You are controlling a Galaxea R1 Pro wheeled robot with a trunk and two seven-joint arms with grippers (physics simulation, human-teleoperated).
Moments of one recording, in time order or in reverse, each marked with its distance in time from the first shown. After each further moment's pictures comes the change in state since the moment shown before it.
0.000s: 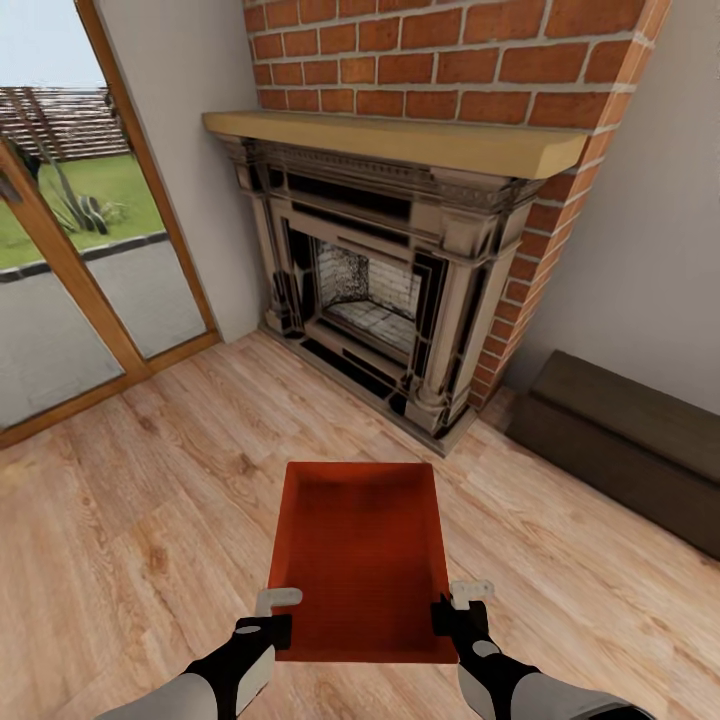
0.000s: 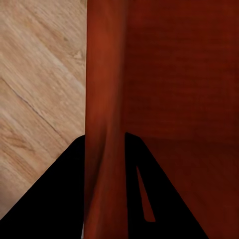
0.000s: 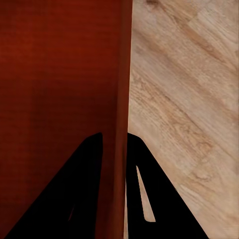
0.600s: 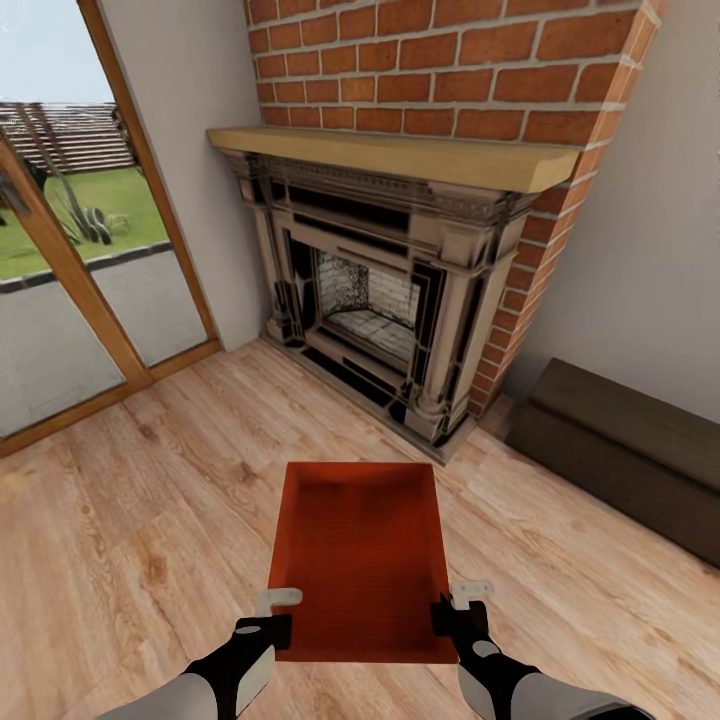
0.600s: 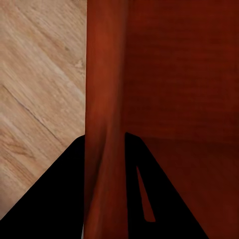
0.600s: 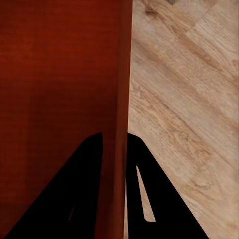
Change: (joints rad) left arm 0.000 0.000 0.000 0.000 0.000 0.000 0.000; right arm 0.001 0.000 -0.001 0.000 0.000 0.000 0.000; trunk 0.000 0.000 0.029
